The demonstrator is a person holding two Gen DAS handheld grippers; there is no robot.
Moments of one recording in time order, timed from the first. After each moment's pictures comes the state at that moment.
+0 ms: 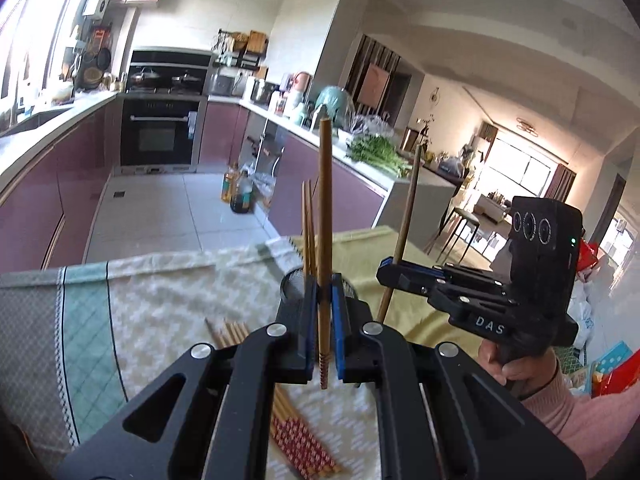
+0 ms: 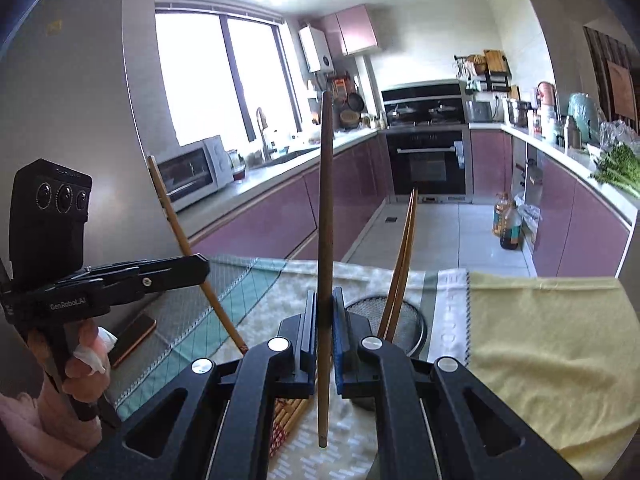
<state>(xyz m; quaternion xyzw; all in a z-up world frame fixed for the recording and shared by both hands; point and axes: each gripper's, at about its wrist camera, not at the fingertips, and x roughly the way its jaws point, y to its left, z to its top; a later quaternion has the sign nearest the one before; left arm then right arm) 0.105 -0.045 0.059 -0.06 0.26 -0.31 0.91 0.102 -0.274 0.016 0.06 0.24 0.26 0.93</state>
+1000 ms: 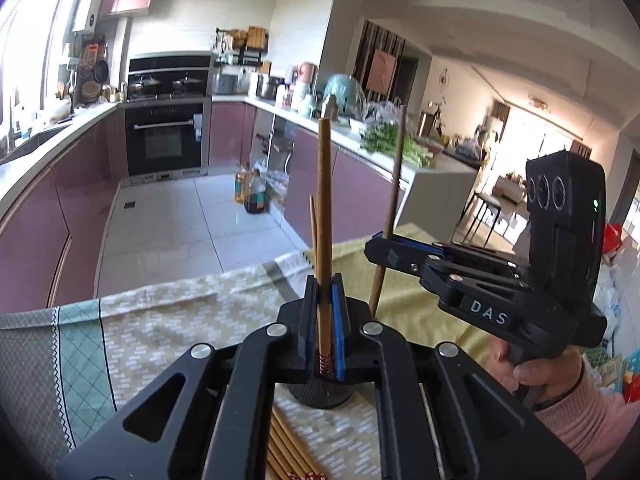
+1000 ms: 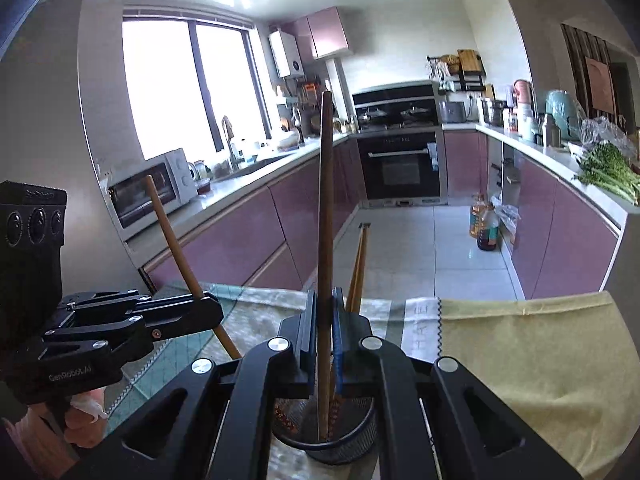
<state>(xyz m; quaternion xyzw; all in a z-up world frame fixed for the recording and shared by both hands) 0.161 -0.102 0.056 -0.01 0.28 -0.29 0.91 0.163 -0.279 0.012 0.07 0.25 0.21 0.94</state>
